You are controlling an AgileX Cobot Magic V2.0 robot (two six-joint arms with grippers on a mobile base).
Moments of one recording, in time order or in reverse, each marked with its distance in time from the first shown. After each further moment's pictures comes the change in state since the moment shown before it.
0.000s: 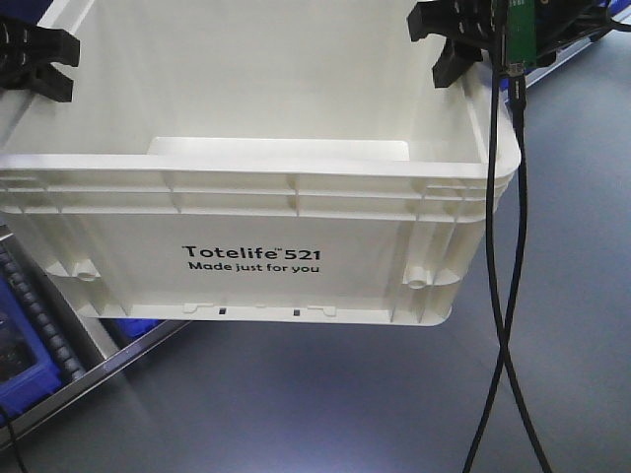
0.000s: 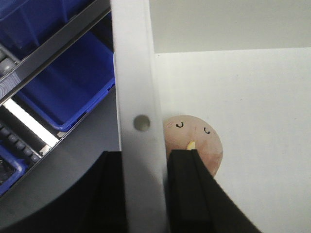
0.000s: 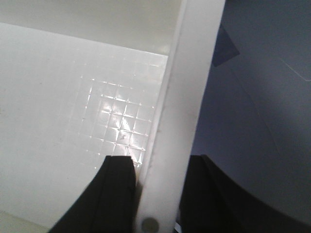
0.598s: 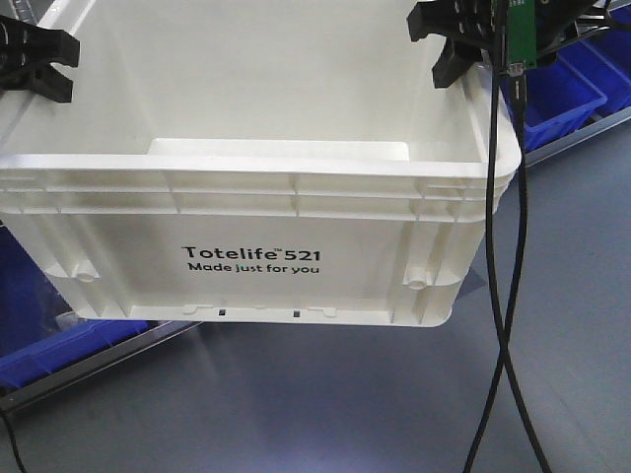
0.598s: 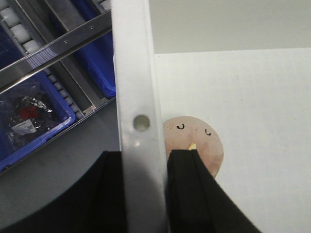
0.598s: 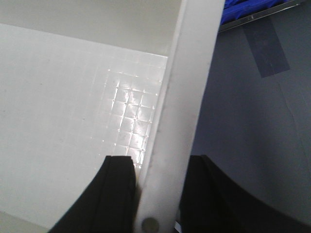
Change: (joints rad) left arm 0.000 0.000 0.000 0.000 0.003 0.000; right arm 0.000 0.000 0.000 0.002 0.000 0.000
